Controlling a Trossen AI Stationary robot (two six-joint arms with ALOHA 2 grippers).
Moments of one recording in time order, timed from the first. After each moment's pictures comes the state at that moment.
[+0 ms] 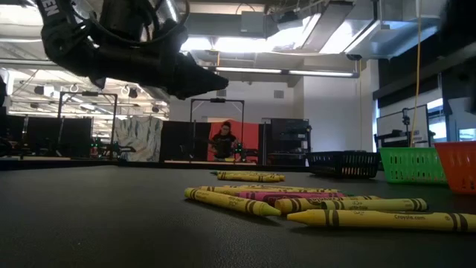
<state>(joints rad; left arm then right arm) 0.10 1.53 0.44 1.00 -0.07 0.05 0.78 0.98 0.67 -0.87 0.35 1.11</state>
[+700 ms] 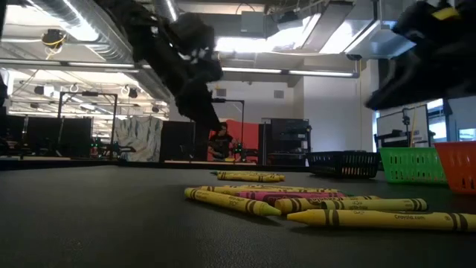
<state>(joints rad) 0.31 1.59 0.93 -0.14 -0.01 -0.02 0.53 1.01 0.46 -0.27 0.74 0.29</state>
